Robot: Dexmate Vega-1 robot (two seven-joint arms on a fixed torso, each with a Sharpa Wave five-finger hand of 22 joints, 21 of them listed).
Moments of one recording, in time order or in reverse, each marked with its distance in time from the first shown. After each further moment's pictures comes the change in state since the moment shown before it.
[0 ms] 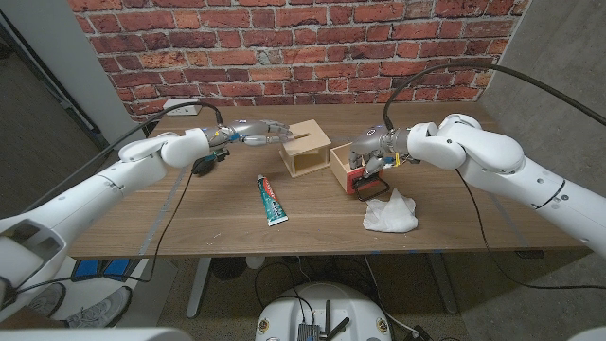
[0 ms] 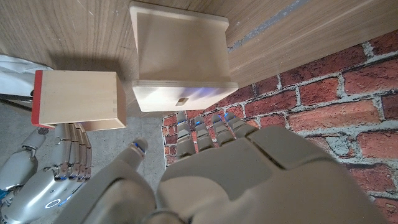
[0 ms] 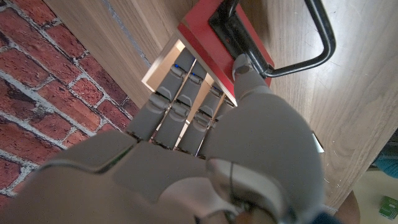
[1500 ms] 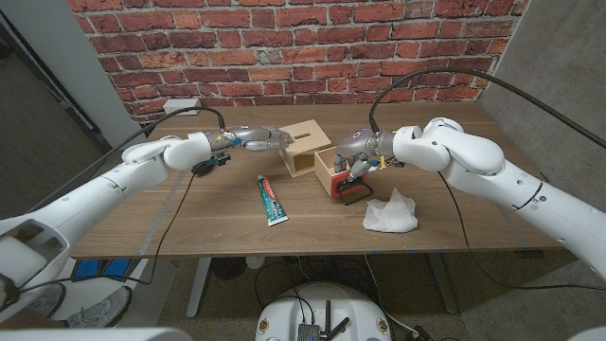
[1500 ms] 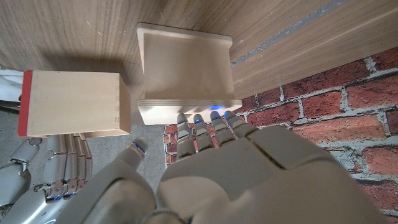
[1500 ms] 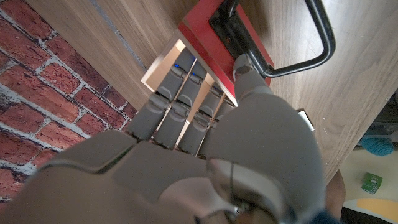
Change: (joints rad) left arm -0.003 -0.003 0.024 0.018 0.006 0.005 -0.019; left_hand 0.000 0.000 -0.003 -0.003 0.000 -0.009 -0.009 0.000 0.000 0.040 -0.004 0.004 0.000 0.057 0.000 0.004 -0.005 0.015 0.004 0.008 -0.003; right arm 0.032 0.074 -0.059 0.025 0.015 0.003 -0.009; right_hand -0.007 -0.007 0.000 0.000 -0.005 0.003 0.002 -0.010 0.000 -0.002 0.002 0.003 0.005 -0.001 0.000 -0.007 0.007 0.004 -0.004 0.000 0.000
